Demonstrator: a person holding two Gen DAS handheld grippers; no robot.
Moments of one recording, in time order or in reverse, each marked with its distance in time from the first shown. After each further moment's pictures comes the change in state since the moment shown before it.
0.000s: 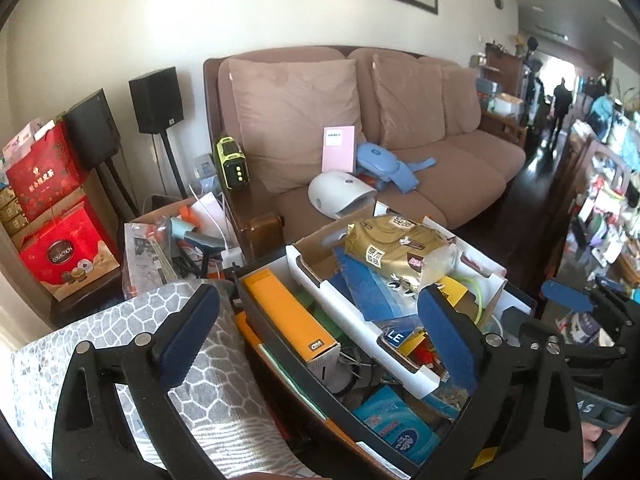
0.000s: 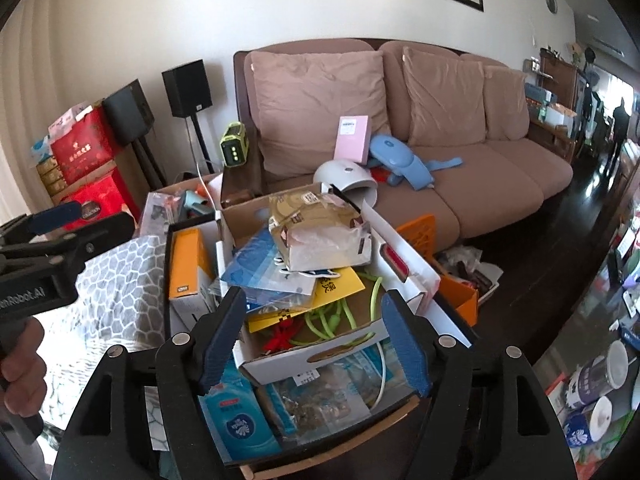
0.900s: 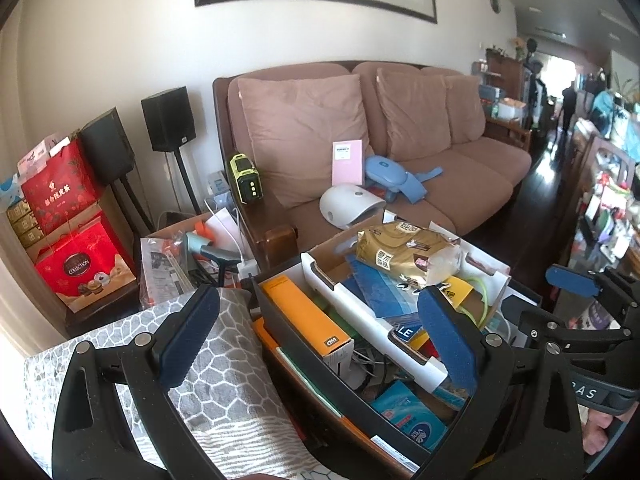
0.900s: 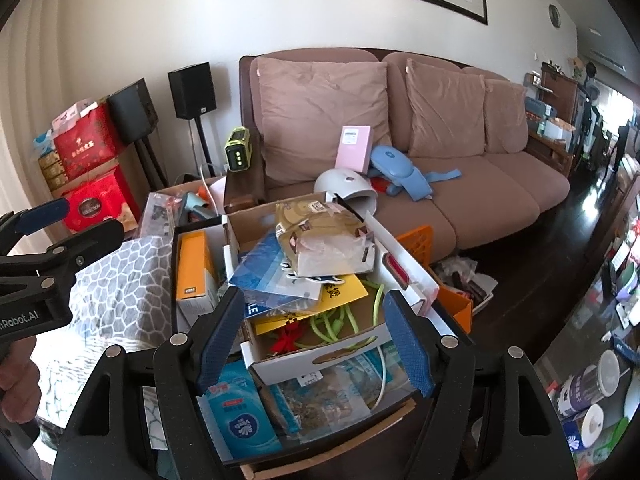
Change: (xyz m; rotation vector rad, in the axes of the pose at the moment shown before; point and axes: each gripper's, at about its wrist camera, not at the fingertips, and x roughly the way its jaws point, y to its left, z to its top) left arm -0.021 0.001 -0.008 0.034 -0.055 0.036; right arm -0.008 0.015 -0.002 -0.037 -0.023 -0.018
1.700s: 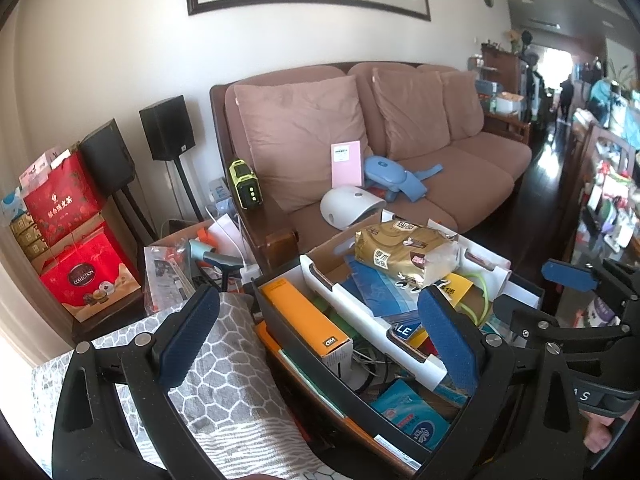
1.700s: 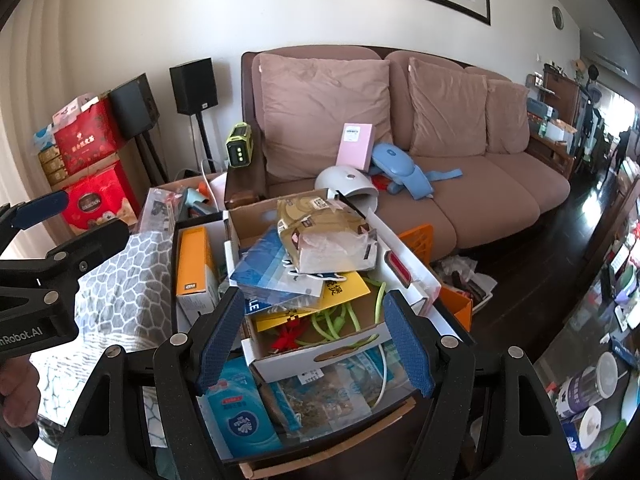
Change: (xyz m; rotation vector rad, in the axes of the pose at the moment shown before) left arm -0.005 -0.010 -0.003 0.035 -0.014 0.016; right arm 0.000 0.001 0.000 -0.015 0.009 0.000
